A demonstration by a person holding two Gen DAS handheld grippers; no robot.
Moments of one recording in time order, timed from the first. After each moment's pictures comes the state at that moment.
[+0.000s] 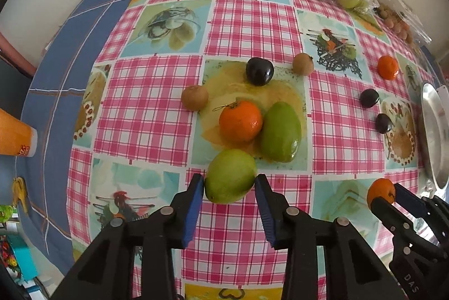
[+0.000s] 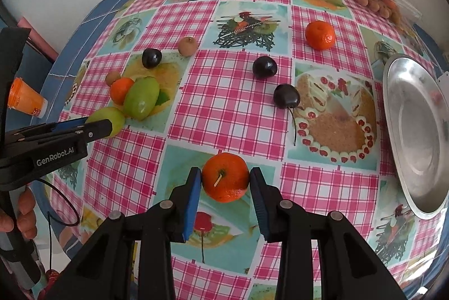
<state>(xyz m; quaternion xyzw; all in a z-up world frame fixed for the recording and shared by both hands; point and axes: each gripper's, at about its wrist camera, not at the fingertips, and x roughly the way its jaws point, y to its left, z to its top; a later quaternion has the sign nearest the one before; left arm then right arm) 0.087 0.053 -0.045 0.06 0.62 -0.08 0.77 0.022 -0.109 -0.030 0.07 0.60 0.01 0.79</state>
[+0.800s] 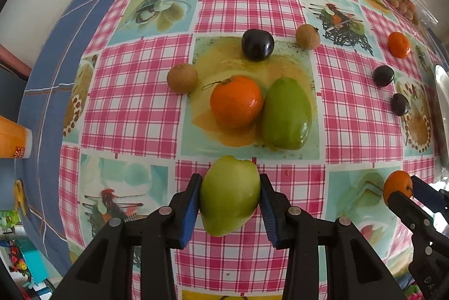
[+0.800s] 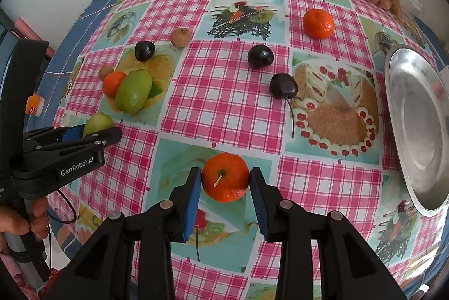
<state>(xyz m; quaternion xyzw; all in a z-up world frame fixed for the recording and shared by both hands) 0.094 0.052 -0.076 0.08 0.64 -0.08 0.76 0.020 -0.112 -0.040 0.07 0.62 0.01 0.78</state>
